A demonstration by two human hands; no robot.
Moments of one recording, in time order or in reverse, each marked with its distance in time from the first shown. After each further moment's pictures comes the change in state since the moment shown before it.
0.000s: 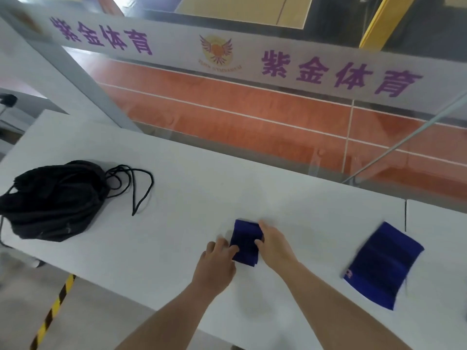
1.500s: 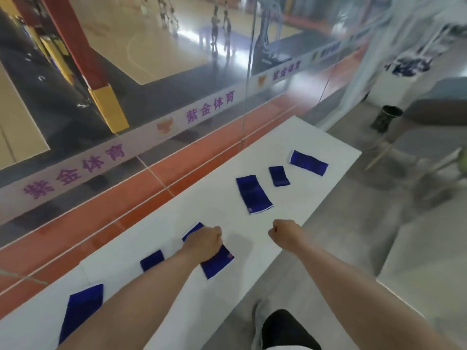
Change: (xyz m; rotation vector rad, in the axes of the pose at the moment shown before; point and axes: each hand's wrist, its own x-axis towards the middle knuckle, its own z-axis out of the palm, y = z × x) left_hand -0.093 0.780 0.045 0.352 -0.308 0.923; right_hand -0.593 0.527 -0.333 0.205 0.643 0.901
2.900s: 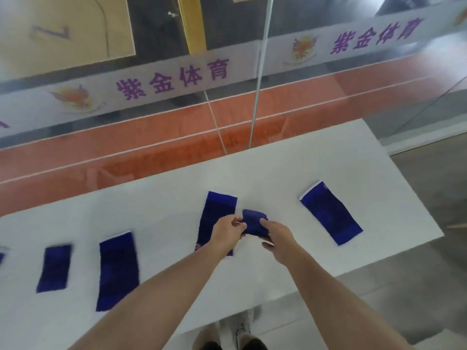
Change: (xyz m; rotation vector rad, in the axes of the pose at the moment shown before) left_hand 0.368 0.191 0.041 -1.110 0.225 -0.692; right_hand 0.374 0.112 -0.069 1.019 -0.551 0.336
